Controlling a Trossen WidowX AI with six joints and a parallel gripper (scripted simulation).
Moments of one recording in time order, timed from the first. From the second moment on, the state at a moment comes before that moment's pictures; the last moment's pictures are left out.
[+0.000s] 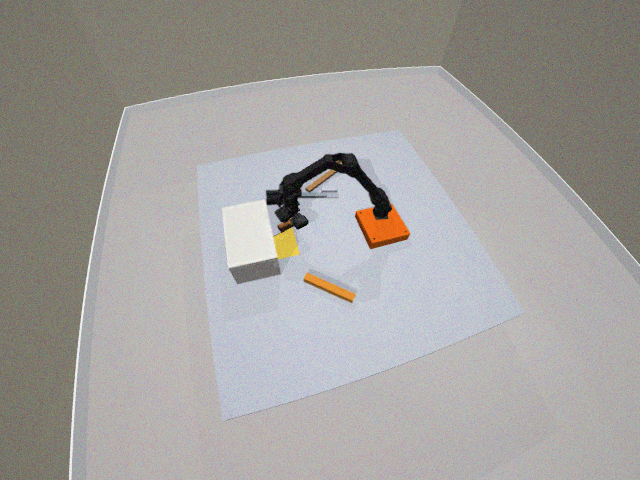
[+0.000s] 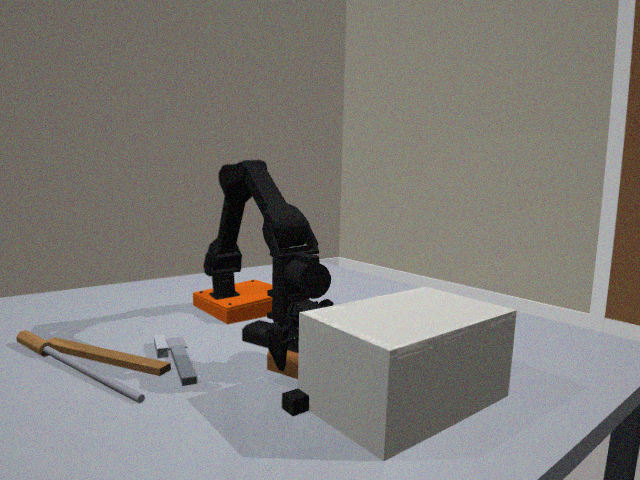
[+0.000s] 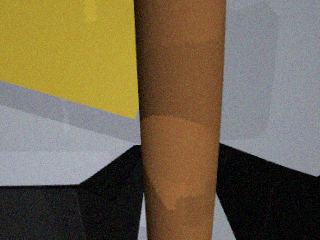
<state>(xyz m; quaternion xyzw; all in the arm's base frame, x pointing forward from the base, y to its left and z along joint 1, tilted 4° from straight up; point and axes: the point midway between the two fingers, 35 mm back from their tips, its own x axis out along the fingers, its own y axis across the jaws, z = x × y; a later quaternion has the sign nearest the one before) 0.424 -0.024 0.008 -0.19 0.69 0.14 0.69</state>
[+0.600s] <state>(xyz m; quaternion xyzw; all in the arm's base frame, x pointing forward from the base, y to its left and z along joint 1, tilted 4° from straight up) 0.423 -0.013 0.008 -0.19 0.69 0.14 0.69</state>
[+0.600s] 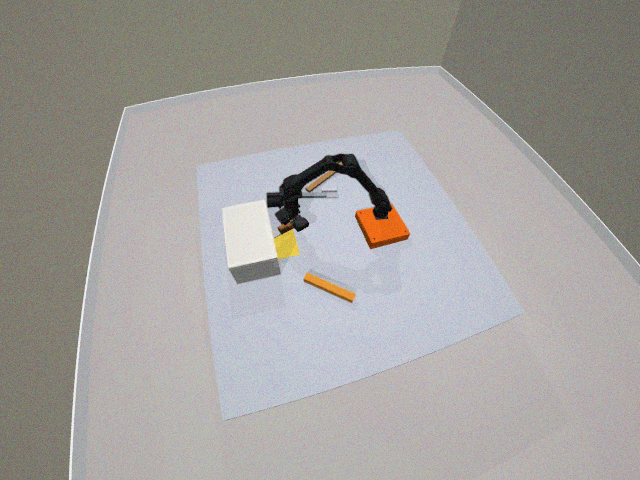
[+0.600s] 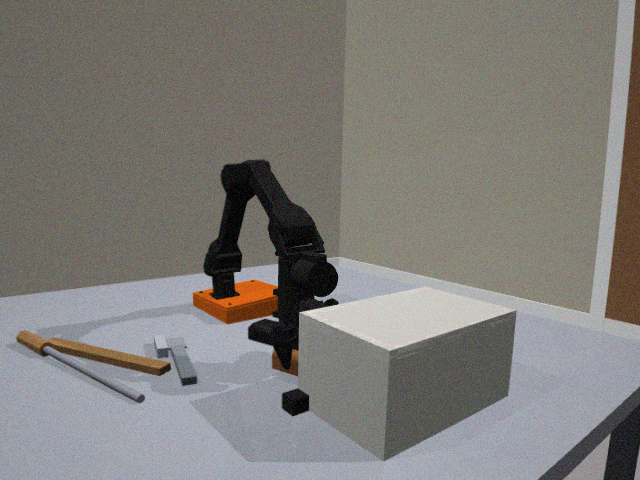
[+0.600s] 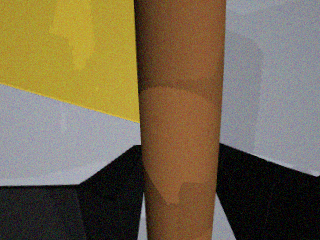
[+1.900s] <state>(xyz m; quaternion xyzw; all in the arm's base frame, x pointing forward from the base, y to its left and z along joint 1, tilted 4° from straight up) 0.395 -0.027 0.007 -0.19 0.69 0.14 0.69</state>
